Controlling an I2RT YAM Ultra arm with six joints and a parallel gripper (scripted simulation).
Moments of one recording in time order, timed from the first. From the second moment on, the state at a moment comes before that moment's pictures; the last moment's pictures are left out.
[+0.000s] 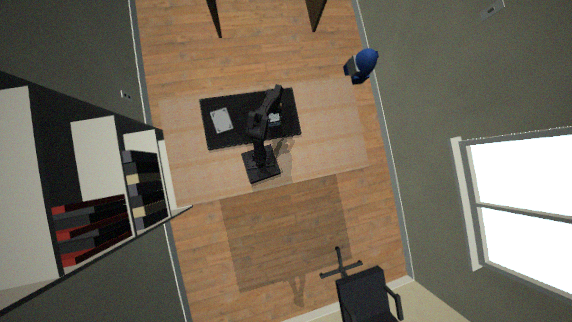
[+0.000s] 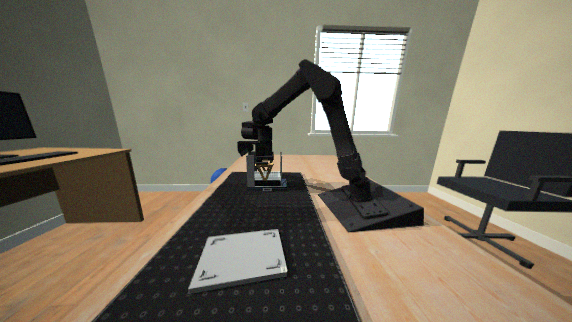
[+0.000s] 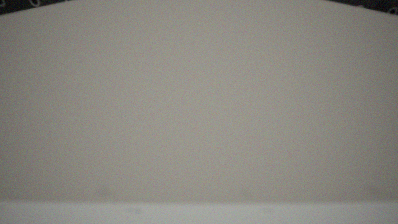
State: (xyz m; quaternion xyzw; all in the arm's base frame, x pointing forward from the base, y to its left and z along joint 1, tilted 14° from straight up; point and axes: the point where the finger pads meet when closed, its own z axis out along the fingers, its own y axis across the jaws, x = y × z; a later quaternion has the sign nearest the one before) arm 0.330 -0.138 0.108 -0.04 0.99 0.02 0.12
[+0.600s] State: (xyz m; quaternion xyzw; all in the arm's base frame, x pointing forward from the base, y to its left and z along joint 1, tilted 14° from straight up) arm 0.331 -0.138 0.105 -0.04 0.99 0.02 0.12
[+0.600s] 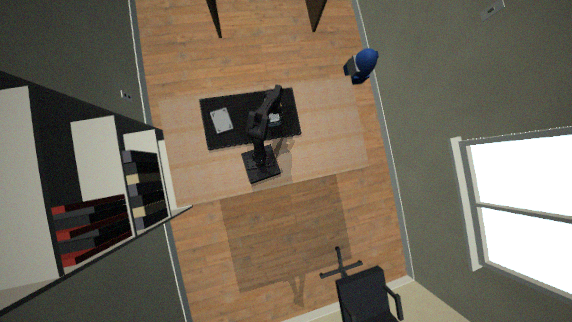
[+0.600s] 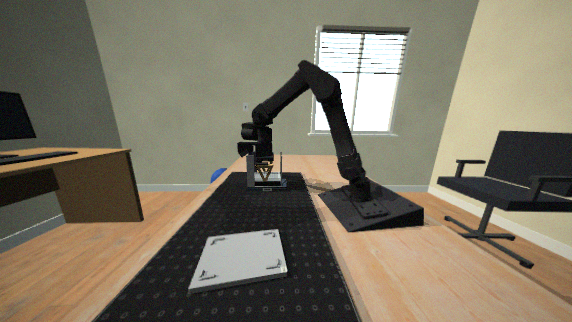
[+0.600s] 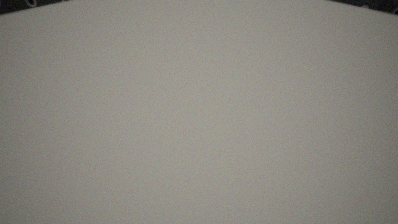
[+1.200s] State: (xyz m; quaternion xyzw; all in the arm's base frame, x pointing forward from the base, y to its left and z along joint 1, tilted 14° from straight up) arm 0.331 -0.137 0.104 -0.04 0.99 0.02 0.12
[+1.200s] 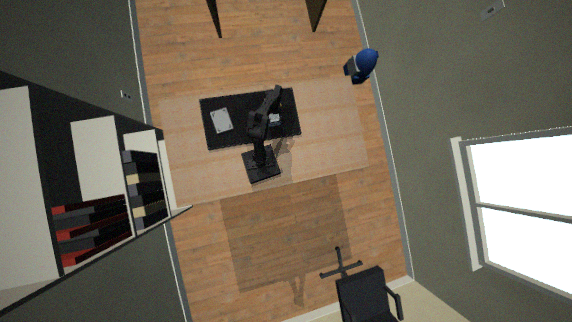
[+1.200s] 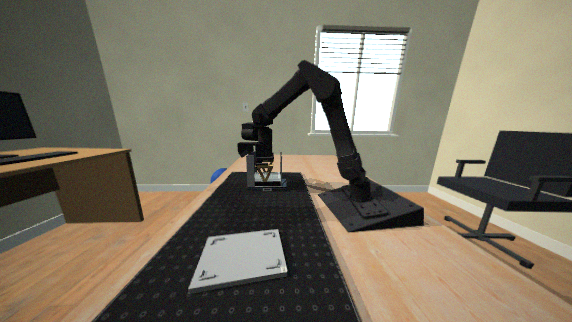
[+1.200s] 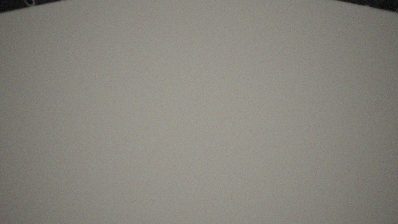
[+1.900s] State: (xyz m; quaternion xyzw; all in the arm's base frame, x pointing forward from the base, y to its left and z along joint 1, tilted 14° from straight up) arm 0.331 -0.137 0.103 -0.04 0.99 0.02 0.12
